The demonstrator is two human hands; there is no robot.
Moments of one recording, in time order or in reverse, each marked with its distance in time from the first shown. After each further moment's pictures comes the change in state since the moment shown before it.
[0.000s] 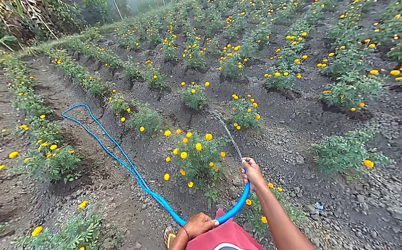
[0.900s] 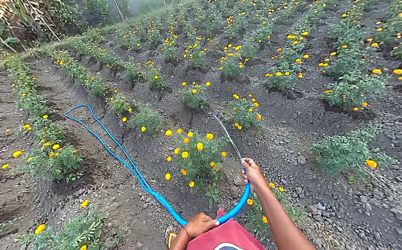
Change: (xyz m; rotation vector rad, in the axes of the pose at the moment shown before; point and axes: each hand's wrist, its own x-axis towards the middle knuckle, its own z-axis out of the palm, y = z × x) left_hand -0.004 0.000 0.002 -0.006 0.015 -0.018; right_hand -0.002 0.002 0.002 -0.062 0.007 0.015
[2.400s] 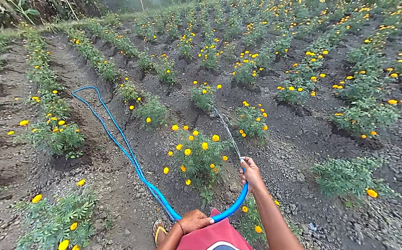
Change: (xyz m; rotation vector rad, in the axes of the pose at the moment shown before) left_hand -0.004 -0.005 -0.002 0.000 0.052 0.025; right_hand -0.015 -0.023 0.030 -0.056 -0.084 -0.095
